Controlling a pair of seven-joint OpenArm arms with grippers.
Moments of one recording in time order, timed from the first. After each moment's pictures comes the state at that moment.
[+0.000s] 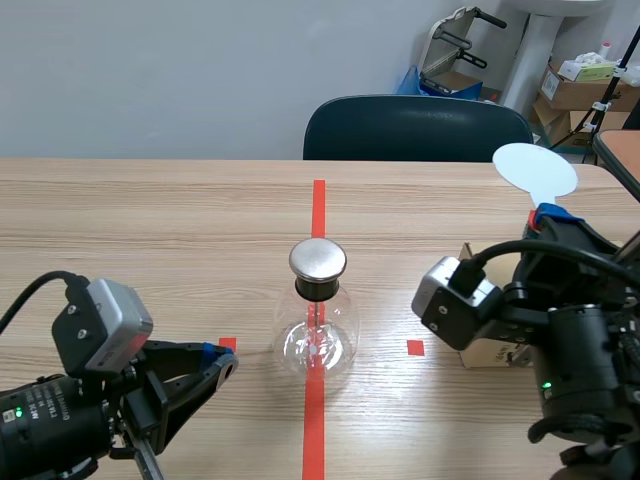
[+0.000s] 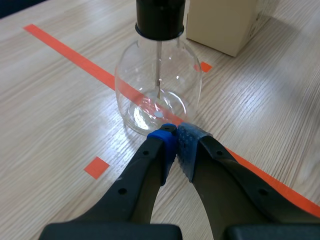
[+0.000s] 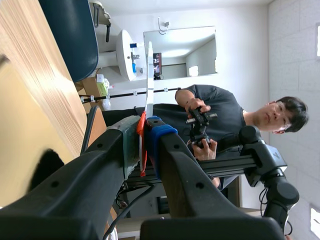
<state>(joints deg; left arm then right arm) 6.6 -48.8 50.6 89.1 -24.5 -6.4 -24.7 -30.5 6.2 -6.8 98.1 -86.3 -30.8 -10.1</state>
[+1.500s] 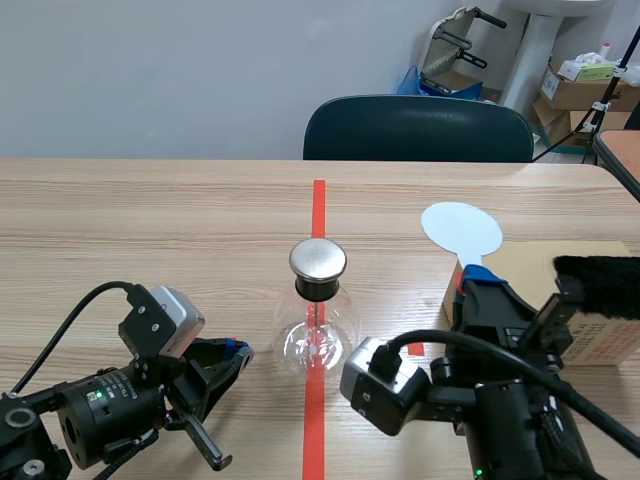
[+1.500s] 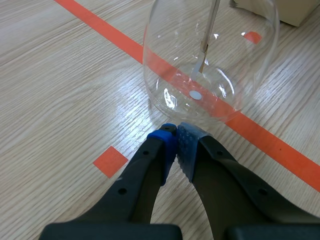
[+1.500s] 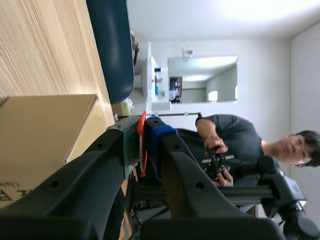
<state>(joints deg) -2.5 -36.9 54.4 70.6 -24.7 -5.8 -25.6 -34.4 9.1 -18.6 95.8 -91.3 -31.7 -17.0</state>
